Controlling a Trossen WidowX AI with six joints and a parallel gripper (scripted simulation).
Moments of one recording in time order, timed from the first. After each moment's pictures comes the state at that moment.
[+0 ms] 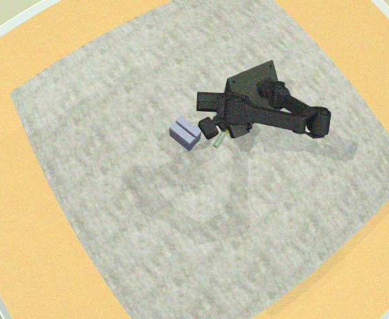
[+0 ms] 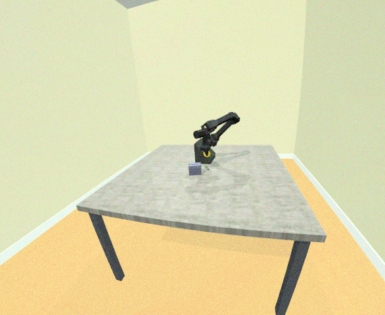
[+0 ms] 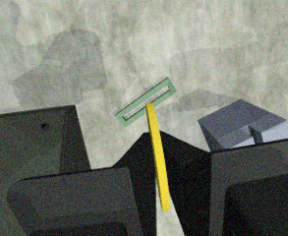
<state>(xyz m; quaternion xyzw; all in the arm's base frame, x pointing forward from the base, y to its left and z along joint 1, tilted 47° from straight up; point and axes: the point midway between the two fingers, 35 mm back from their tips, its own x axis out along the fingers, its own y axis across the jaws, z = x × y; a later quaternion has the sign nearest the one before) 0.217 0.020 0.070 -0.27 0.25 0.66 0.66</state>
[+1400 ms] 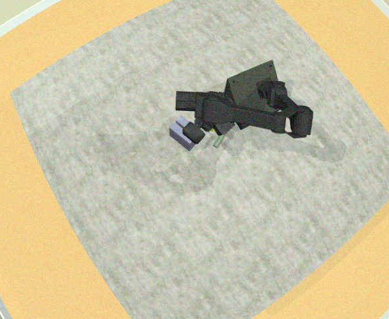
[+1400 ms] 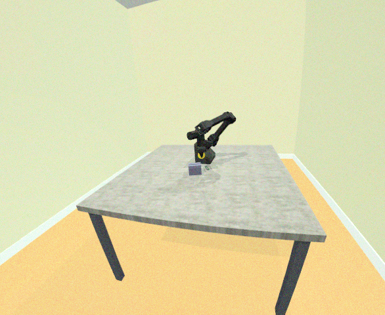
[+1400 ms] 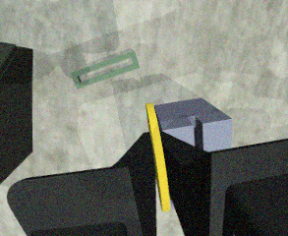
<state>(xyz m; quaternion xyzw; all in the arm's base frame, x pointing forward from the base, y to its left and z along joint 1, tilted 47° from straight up) 0.269 -0.003 0.053 -0.37 0.14 0.69 0.61</state>
